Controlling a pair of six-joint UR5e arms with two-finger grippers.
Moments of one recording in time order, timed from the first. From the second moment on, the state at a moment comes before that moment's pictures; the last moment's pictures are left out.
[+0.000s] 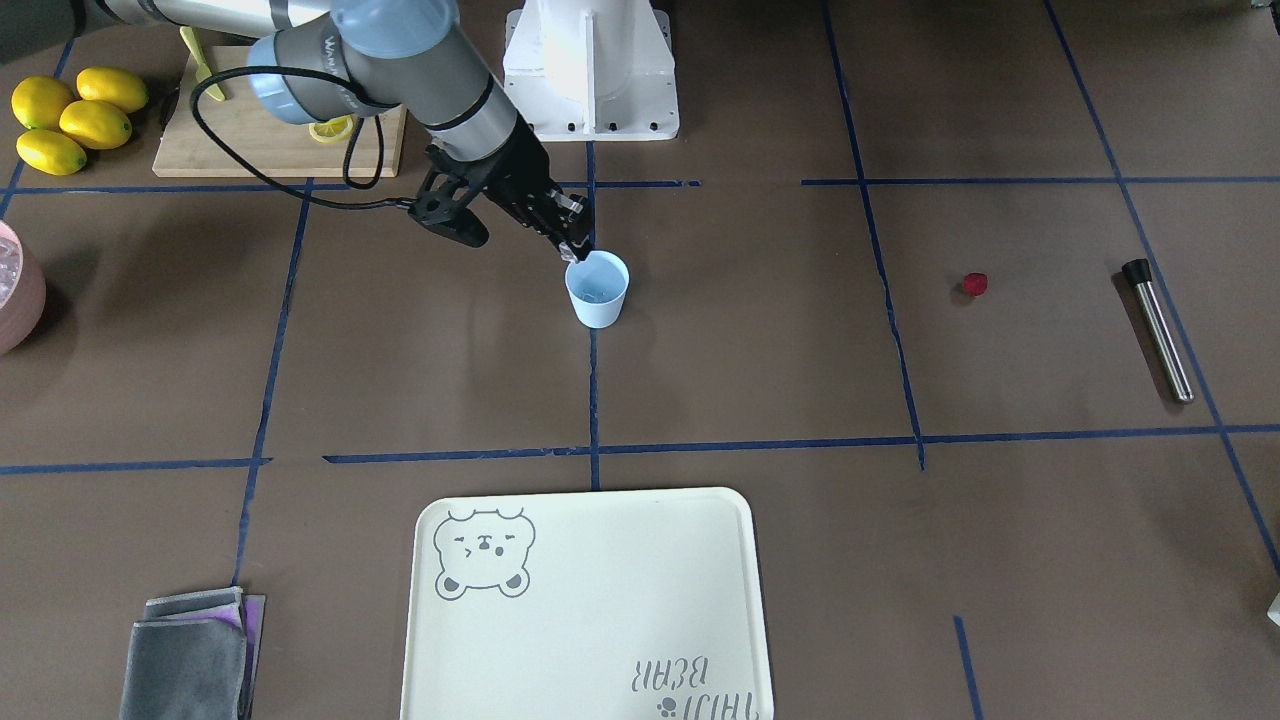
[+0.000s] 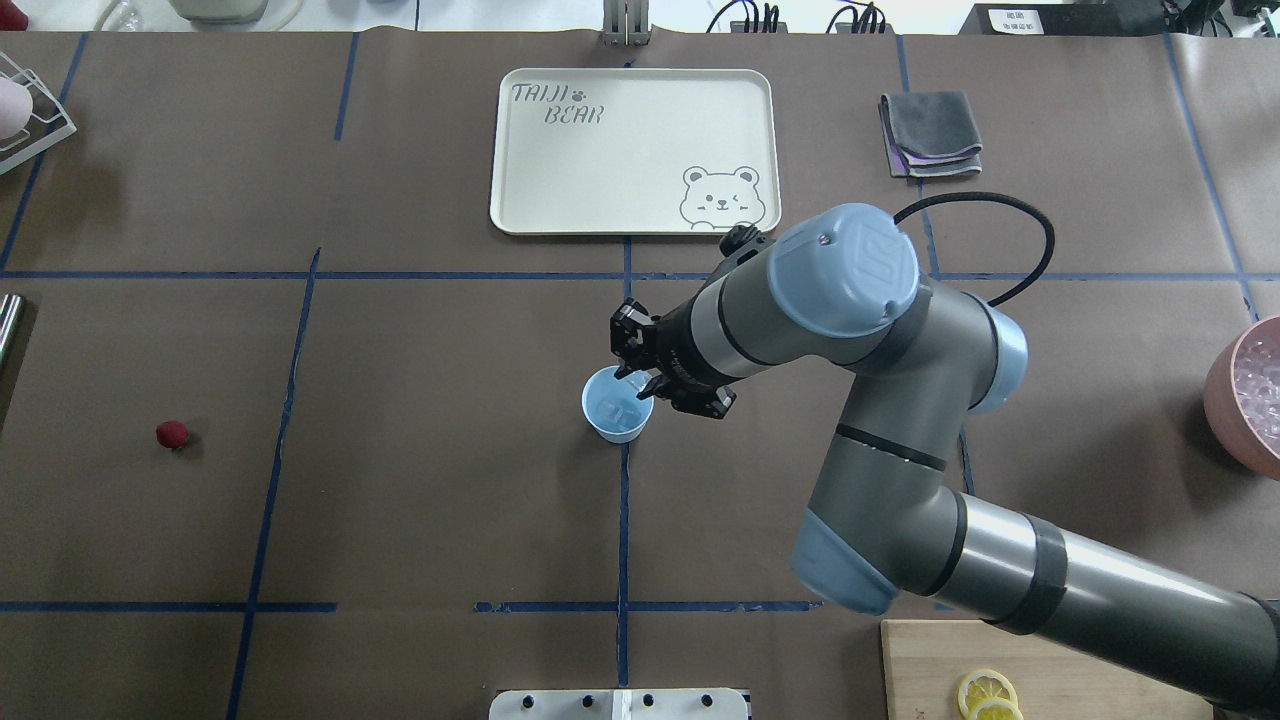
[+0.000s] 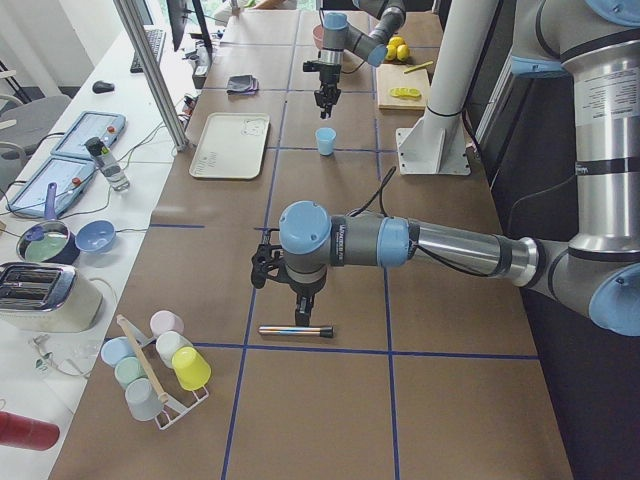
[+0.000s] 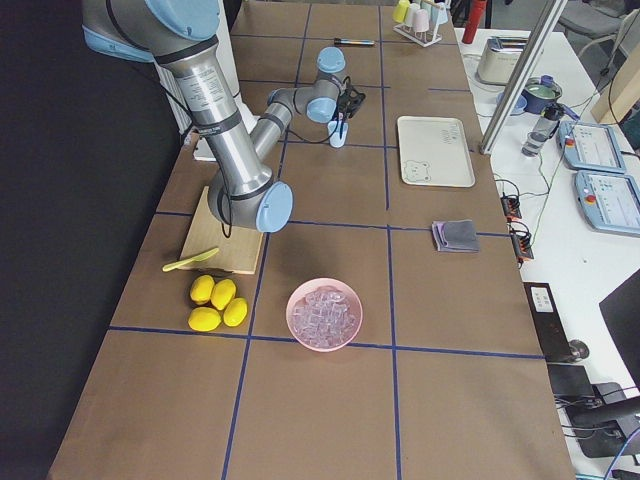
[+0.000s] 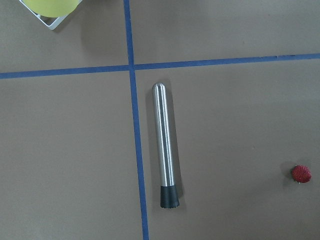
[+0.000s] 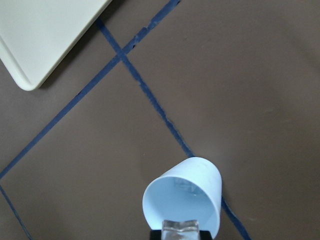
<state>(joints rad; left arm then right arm) -1.60 -1.41 -1.90 -1.43 -2.46 0.09 0.50 -0.95 1.75 -1.21 1.93 1.98</state>
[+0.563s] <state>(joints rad) -1.60 -1.40 -1.92 -1.43 -2.46 0.09 0.48 -0.90 1.69 -1.21 1.90 1.99</state>
